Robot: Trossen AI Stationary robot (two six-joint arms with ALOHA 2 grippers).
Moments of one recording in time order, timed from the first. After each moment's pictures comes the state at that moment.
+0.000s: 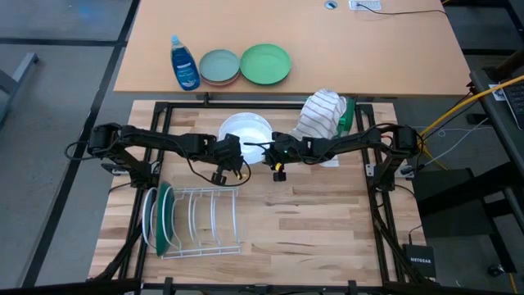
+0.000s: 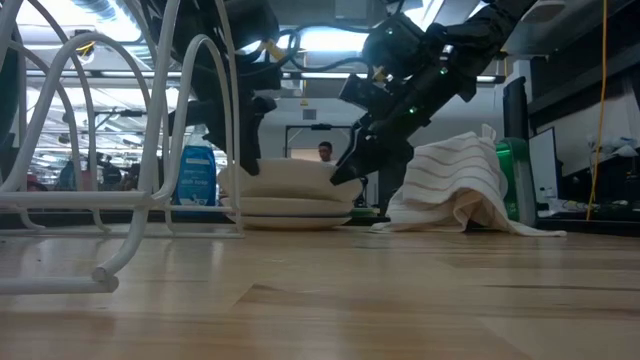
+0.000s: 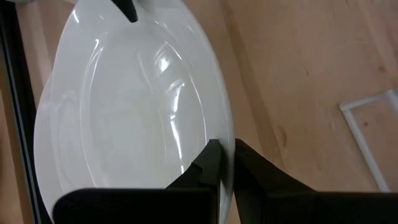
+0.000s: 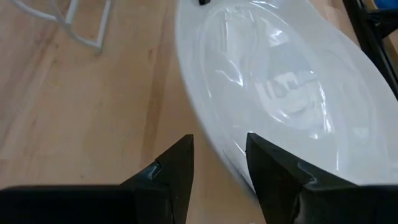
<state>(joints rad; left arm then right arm) 0.10 1.53 0.97 -0.50 -0.19 0.54 -0.16 1.75 0.95 0.11 0.03 -0.35</state>
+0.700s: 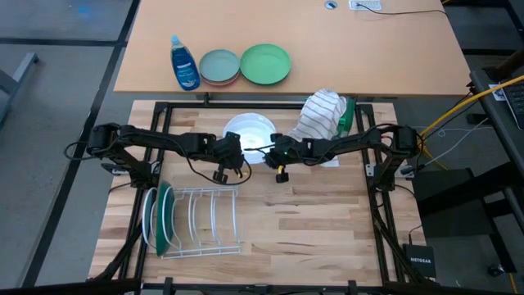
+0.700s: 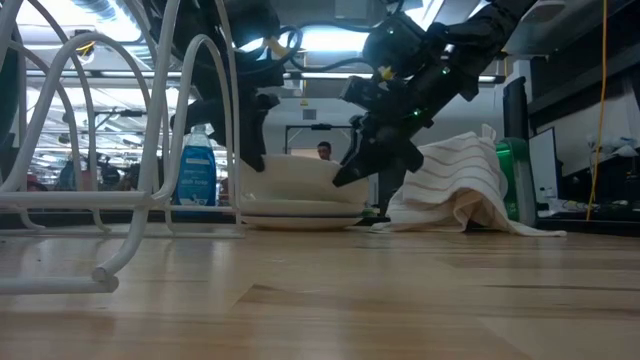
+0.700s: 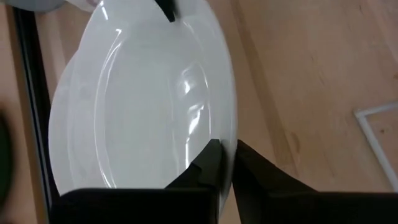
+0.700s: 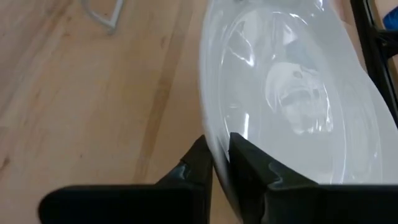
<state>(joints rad) 0.10 1.53 0.97 -0.46 -0.20 0.56 -0.15 1.75 0.95 0.10 0.03 -0.46</state>
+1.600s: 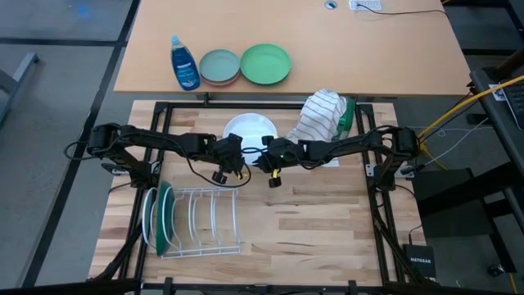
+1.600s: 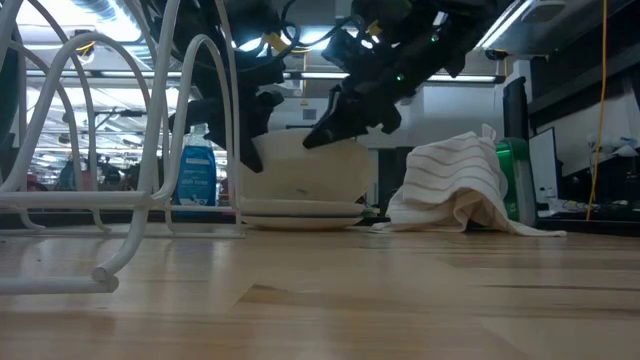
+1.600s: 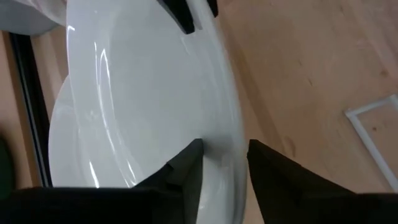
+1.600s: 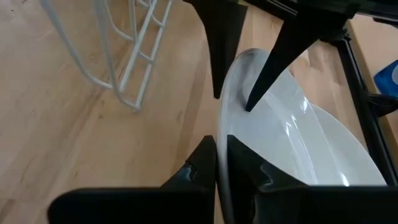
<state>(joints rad) 0.11 1.53 0.97 -0.46 -0.19 0.64 -0.08 1.75 1.07 0.09 0.00 -0.44</state>
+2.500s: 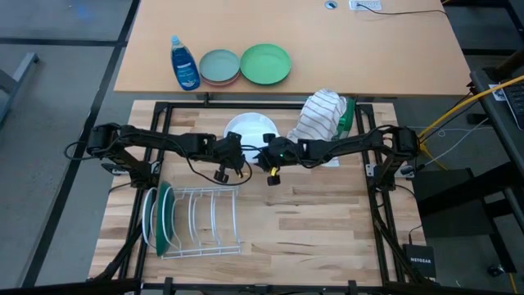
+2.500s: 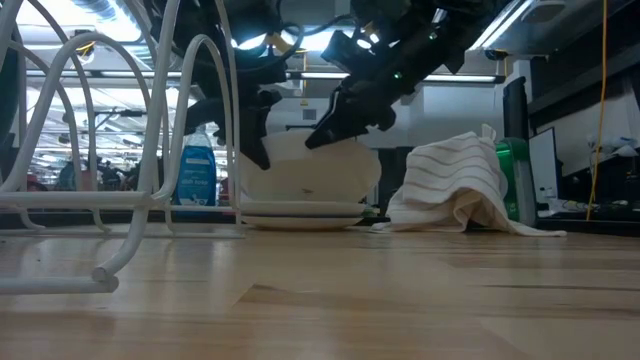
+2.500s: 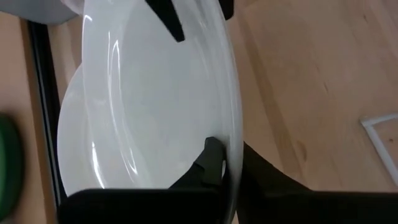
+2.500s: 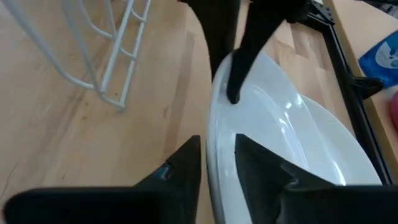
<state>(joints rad) 0.11 1.53 0.97 -0.45 -0.21 0.57 -0.08 1.75 1.08 0.06 0.05 -0.39</state>
